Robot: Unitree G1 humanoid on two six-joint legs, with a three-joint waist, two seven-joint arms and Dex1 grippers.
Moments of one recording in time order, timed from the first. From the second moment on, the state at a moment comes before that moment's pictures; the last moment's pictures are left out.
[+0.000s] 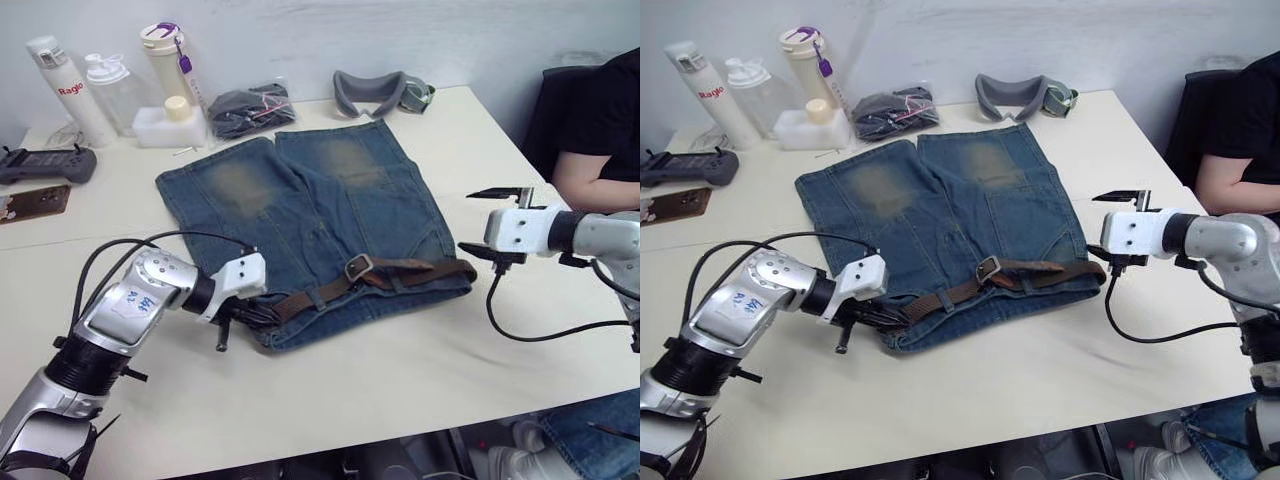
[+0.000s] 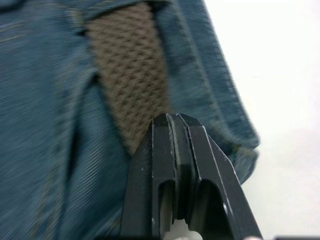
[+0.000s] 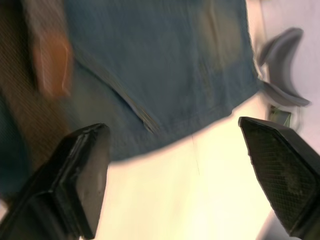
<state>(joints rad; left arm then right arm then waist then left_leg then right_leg) -0.54 0.85 -0.27 -0.14 -0.24 0.67 -1.20 -0.51 -1.03 0.08 0.17 0.06 -0.22 1.02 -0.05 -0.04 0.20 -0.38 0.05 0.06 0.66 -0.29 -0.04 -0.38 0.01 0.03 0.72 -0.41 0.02</state>
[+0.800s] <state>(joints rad) -0.67 0.84 -0.21 -0.19 -0.34 0.91 -1.14 -0.18 -0.92 -0.01 -0.11 0.07 0.04 0.87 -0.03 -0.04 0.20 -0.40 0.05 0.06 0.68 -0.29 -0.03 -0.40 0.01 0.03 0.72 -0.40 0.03</state>
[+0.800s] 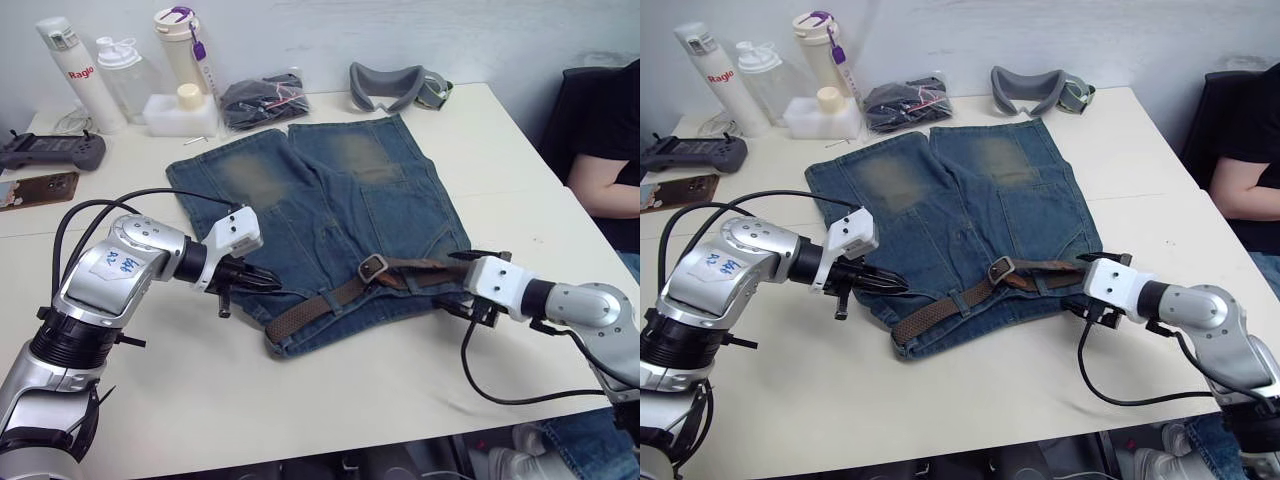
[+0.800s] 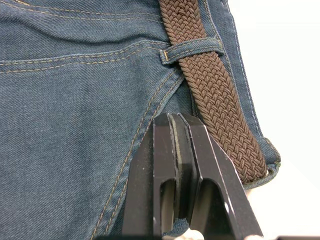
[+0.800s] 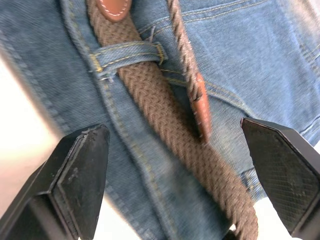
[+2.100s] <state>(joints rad) -0.57 0.76 -0.22 -0.44 -0.51 1.13 -0.93 -0.30 -0.87 0.03 0.02 -0.13 0.02 0.77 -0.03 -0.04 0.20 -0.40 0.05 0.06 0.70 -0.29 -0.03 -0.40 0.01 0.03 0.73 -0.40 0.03</state>
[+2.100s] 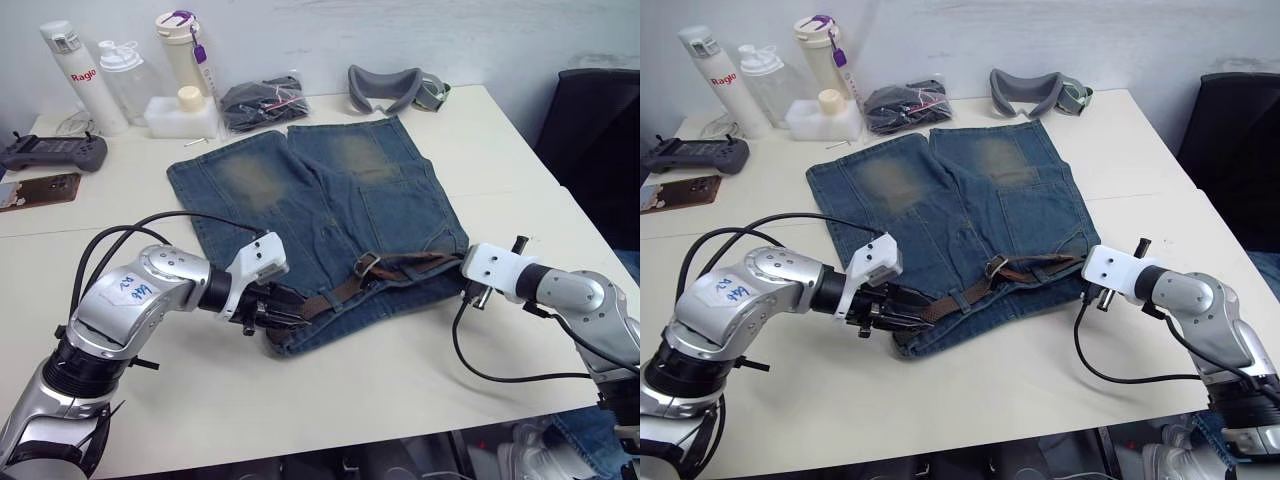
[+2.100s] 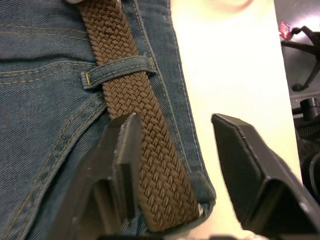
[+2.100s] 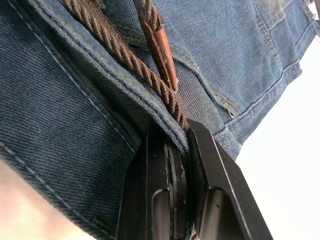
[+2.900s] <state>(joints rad) -0.46 0.70 -0.39 -0.51 -0.12 0.79 -0.62 -0.29 -0.86 0.03 0.00 -0.12 0.05 0.78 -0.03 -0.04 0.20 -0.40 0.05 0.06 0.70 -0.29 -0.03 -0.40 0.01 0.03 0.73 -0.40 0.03</state>
